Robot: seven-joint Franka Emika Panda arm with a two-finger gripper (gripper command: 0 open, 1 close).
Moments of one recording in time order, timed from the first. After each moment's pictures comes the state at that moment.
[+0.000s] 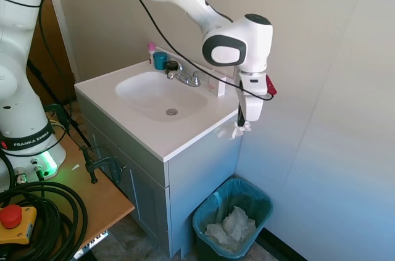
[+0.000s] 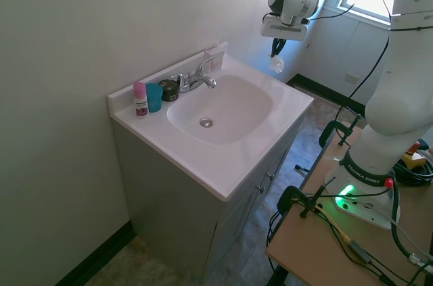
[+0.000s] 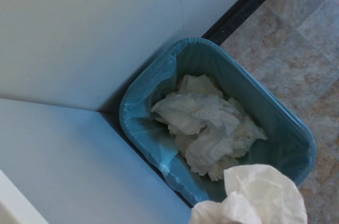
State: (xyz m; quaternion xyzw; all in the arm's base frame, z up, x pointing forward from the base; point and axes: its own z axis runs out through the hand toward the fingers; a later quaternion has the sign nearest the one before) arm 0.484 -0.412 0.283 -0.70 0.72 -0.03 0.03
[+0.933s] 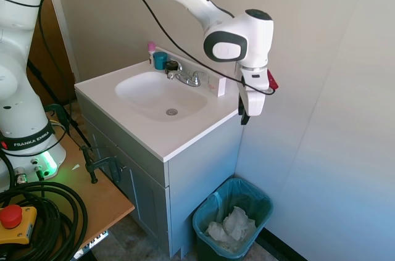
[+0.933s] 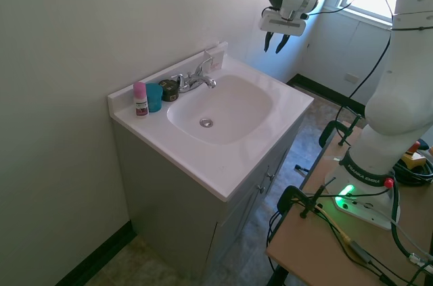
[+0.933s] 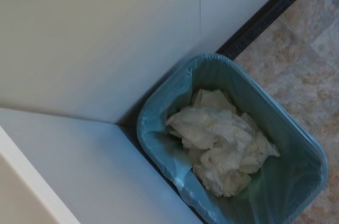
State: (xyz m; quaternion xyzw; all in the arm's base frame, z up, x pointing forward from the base) arm 0.488 -0.412 0.323 -0.70 0.71 -0.06 0.04
